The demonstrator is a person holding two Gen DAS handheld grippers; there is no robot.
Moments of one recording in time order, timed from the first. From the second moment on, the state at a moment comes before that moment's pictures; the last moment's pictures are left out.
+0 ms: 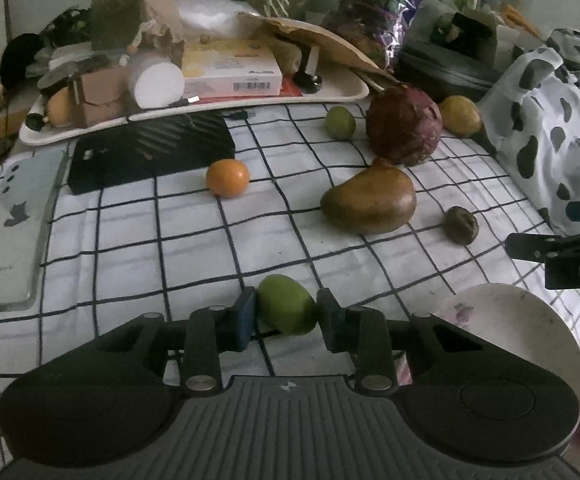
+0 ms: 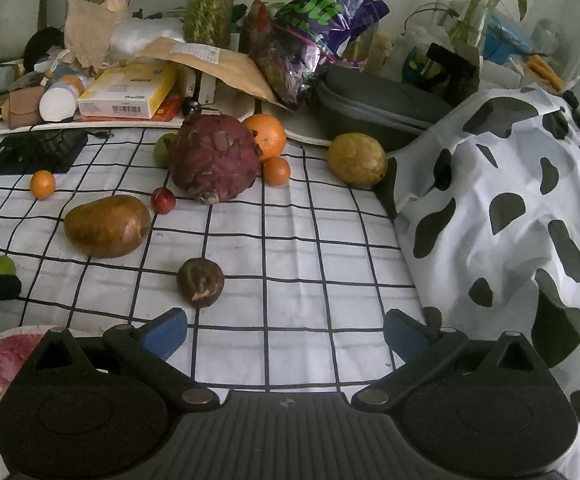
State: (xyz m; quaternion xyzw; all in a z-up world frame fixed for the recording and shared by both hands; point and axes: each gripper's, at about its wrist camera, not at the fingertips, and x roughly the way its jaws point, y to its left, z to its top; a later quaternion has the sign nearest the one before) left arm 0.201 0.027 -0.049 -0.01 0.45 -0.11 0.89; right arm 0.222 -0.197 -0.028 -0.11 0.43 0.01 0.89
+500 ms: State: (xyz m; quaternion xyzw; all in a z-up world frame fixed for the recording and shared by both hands) left arm 0.199 0.028 -0.039 -0.02 0.42 -0.12 0.90; right arm 0.236 -0.202 -0.035 -0.06 0.45 0.06 0.89
